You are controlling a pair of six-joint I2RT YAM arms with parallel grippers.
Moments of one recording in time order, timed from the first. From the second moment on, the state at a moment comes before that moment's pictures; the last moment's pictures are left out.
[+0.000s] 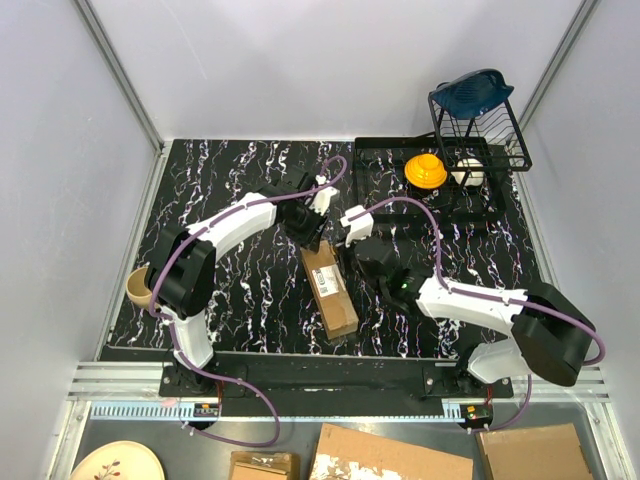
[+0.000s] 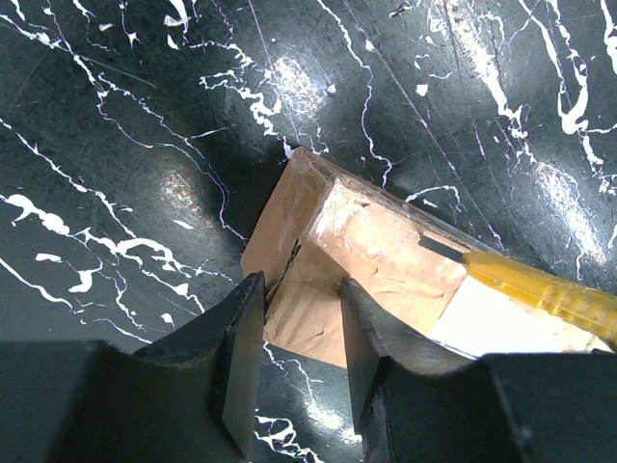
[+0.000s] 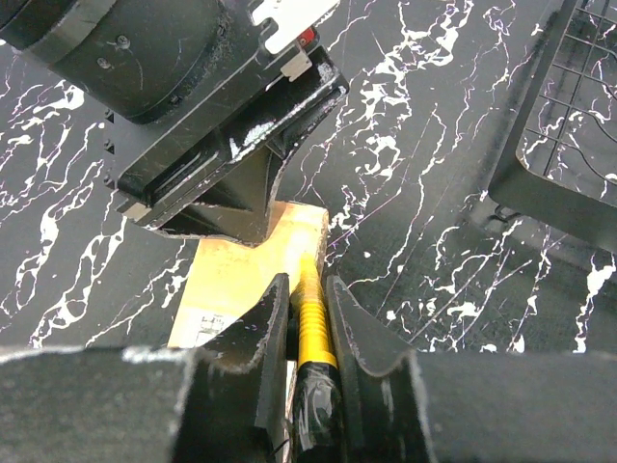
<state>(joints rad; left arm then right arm) -0.55 1.85 1.42 -0.70 0.28 0.07 0.94 1.37 0.71 0.32 0.38 0.21</state>
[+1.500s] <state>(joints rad) -0.62 1.88 1.45 -0.73 0.25 0.00 1.10 1.24 0.71 0.02 0.56 0.41</state>
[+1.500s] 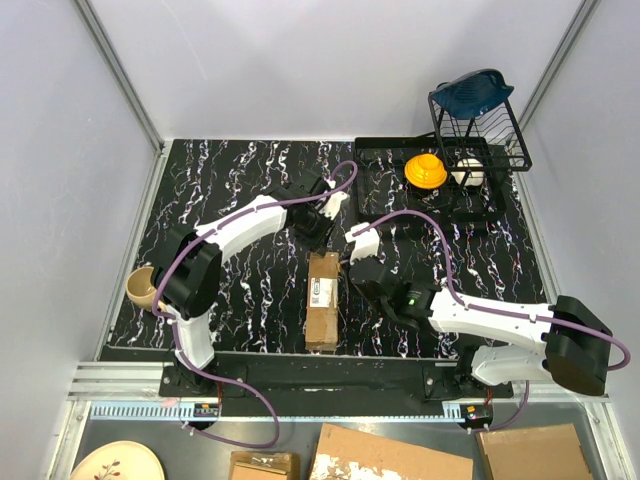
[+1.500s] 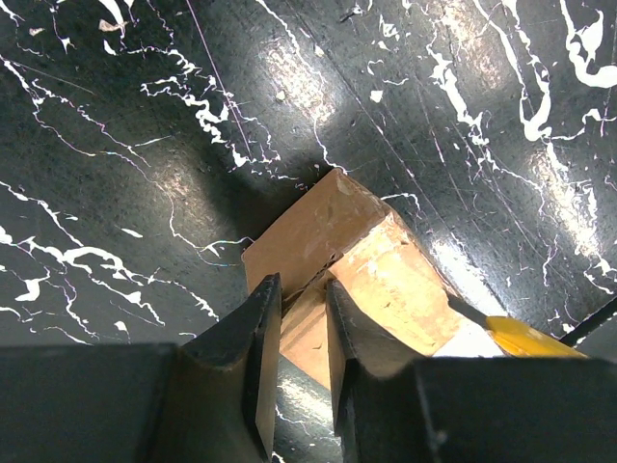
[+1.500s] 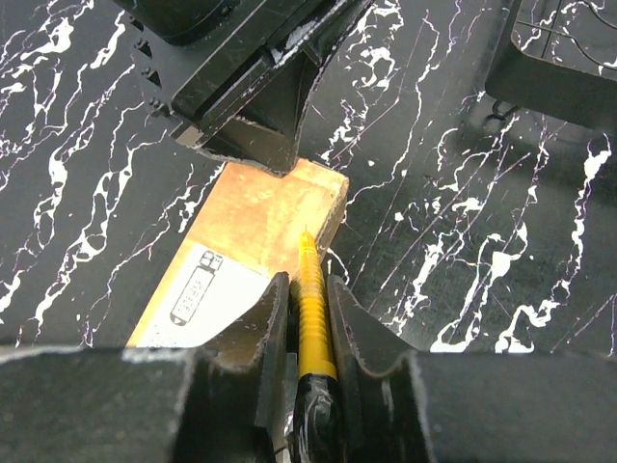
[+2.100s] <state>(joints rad) -0.64 1.88 1.45 -0.72 0.19 -0.03 1.20 1.23 0.78 -0.21 0.59 0.47</state>
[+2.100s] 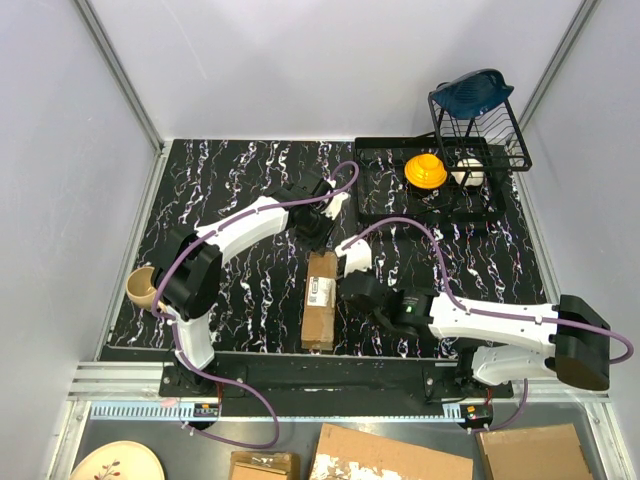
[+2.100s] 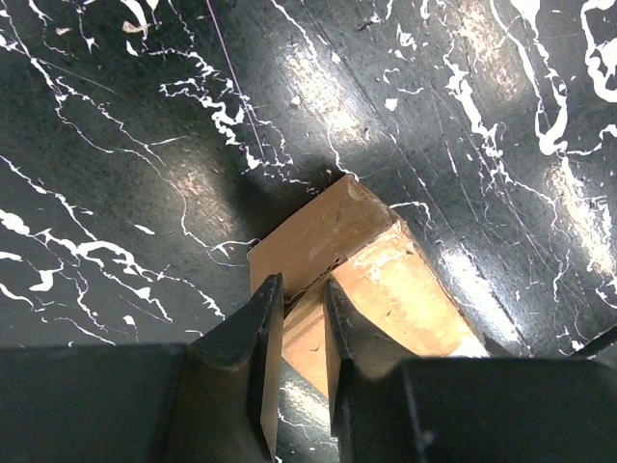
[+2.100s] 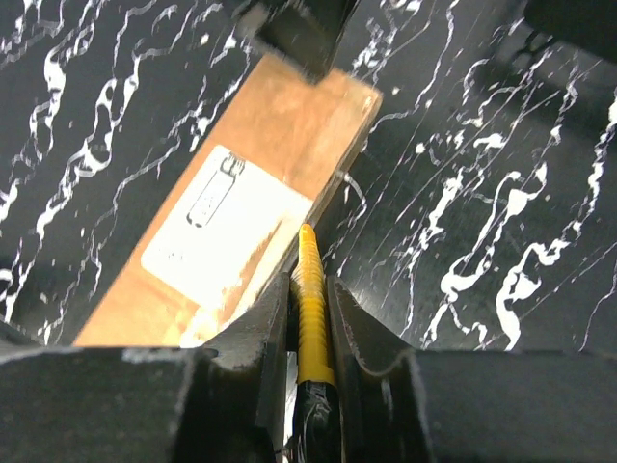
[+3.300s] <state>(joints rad) -0.59 1.81 1.67 -0.87 -0.17 0.01 1.29 0.95 0.93 -0.75 0.70 0.59</state>
